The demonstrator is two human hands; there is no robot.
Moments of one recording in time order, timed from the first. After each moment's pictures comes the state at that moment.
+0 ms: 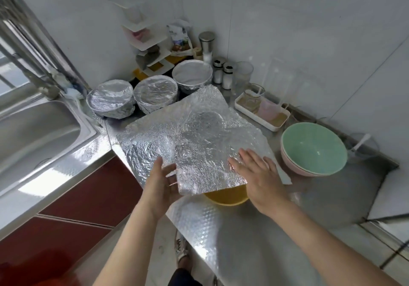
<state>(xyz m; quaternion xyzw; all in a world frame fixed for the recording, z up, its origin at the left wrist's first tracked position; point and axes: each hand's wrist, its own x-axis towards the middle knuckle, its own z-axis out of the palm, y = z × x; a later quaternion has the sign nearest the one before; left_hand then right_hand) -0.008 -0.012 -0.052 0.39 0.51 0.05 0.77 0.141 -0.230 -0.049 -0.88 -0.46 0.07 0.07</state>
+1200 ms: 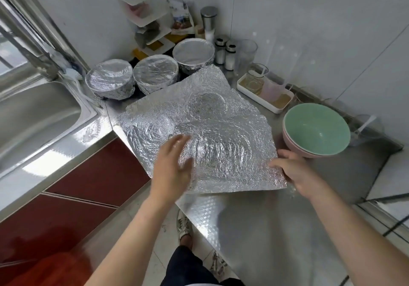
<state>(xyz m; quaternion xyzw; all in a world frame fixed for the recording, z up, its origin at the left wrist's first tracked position) -0.025 -0.054 -0.033 0.90 0.27 0.19 0.29 0.178 -0.276 -0.065 -0.78 -0.03 0.36 0.51</state>
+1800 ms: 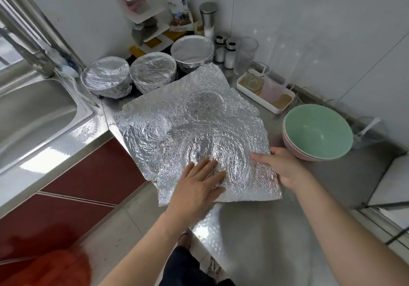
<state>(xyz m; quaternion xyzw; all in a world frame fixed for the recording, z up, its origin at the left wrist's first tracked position) -0.017 -0.092 -0.087 0.98 0.09 0.03 0.17 0.186 -0.247 -0.061 -0.72 -0.02 0.43 0.54</state>
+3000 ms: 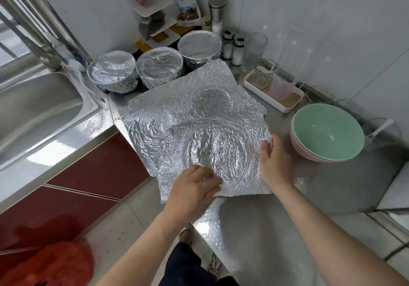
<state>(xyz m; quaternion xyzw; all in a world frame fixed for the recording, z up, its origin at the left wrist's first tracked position) -0.030 -0.080 -0.092 0.96 0.03 0.20 0.18 0.153 -0.223 -0.075 -0.92 -0.15 0.09 0.35</state>
